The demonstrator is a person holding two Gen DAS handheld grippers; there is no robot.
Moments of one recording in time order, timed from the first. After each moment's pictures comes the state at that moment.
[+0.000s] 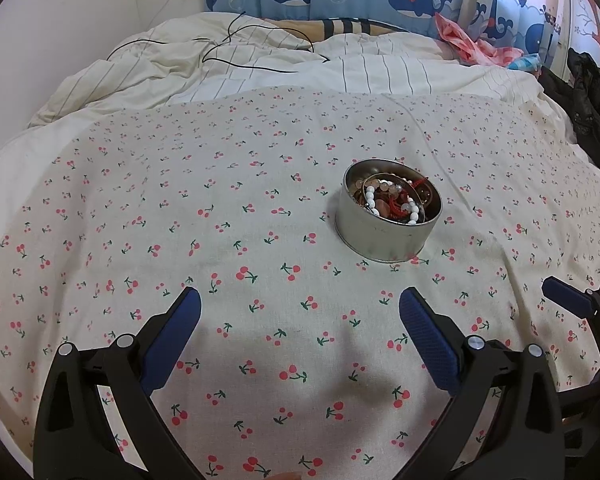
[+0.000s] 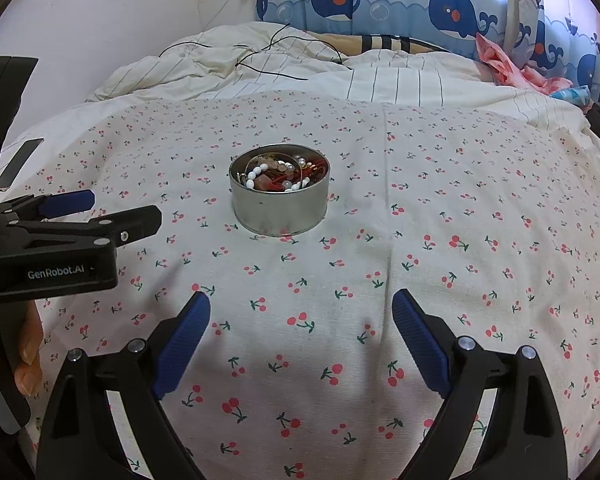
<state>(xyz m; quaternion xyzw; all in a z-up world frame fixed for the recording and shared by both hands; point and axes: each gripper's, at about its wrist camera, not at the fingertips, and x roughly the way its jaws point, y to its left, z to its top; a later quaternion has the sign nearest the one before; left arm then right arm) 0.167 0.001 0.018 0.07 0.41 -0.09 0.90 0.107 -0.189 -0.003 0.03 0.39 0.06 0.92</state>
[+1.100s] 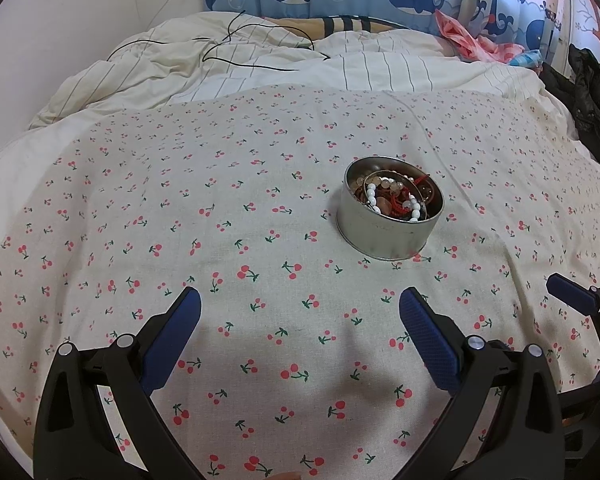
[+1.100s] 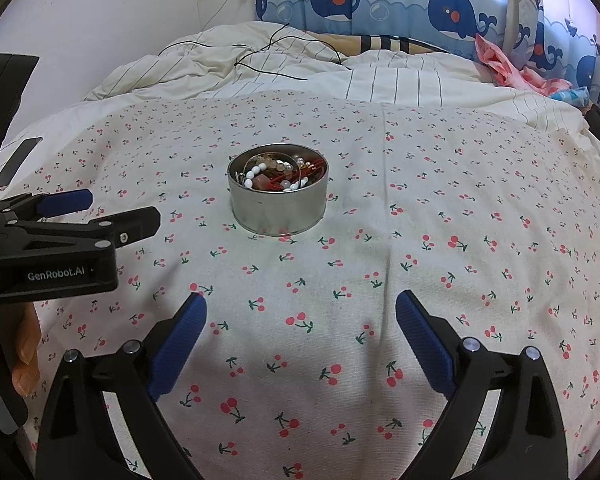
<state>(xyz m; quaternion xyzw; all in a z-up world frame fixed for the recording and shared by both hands) 0.167 0.001 0.018 0.07 0.41 -0.08 0.90 0.106 -0.190 -0.006 0.03 0.39 0.06 0.92</state>
